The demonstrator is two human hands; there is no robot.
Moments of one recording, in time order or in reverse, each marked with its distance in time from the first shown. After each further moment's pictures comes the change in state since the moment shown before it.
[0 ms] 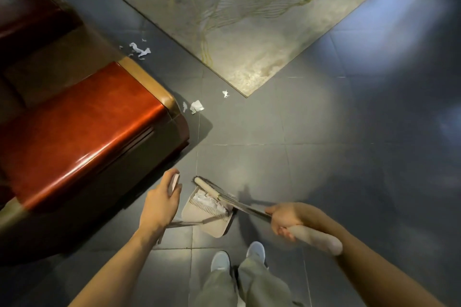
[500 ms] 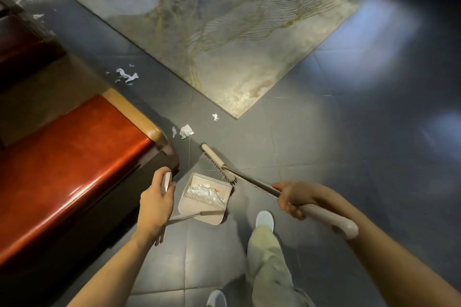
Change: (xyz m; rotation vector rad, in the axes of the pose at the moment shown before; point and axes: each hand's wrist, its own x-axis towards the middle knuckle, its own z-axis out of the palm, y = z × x) left_hand 0.083 0.061 -0.006 -0.140 0.113 0.068; right_hand -0.005 -0.049 -0.115 0.235 0.136 -0.065
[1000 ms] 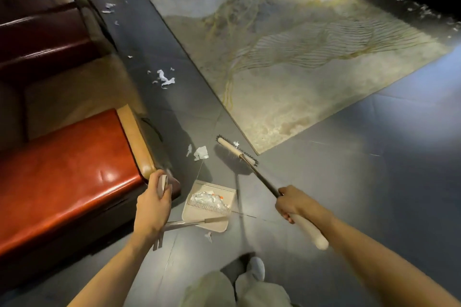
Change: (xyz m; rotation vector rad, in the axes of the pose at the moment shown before) left_hand 0.180 0.111 0.071 -0.078 0.245 -0.240; right_hand 0.140 -0.182 -0.201 -0.462 0.229 -0.113
